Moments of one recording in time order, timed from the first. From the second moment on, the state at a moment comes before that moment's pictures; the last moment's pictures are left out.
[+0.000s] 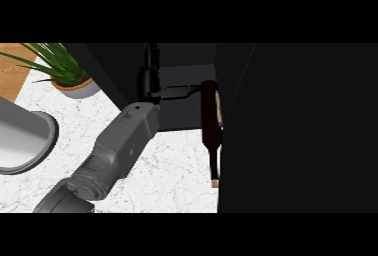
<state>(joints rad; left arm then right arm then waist) -1.08 0.00 0.01 -0.13 0.48 0.29 -0.86 -0.10 -0.02 0.10 -2.42 -0.17 0.17 0.59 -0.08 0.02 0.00</state>
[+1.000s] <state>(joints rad) -0.73 0.00 -0.48 -0.62 0.81 0.50 -0.81 -0.09 -0.03 0.08 -2.43 -0.15 0.15 0.60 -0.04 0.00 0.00</state>
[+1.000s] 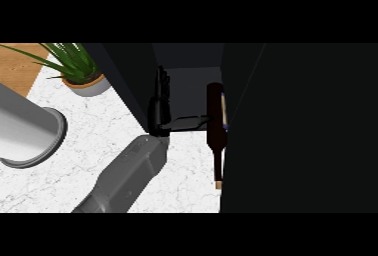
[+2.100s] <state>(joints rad) -0.20 0.10 -0.83 -1.53 0.56 0.90 -0.61 -0.06 -0.05 0.08 -2.45 -0.14 0.14 0.61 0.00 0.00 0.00</state>
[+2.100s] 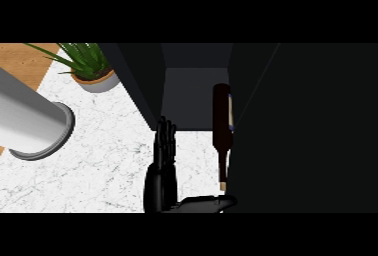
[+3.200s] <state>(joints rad) 0.18 0.51 -0.81 -2.04 0.54 0.69 -0.60 0.01 -0.07 0.16 -2.43 -0.19 0.28 0.65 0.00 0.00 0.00</state>
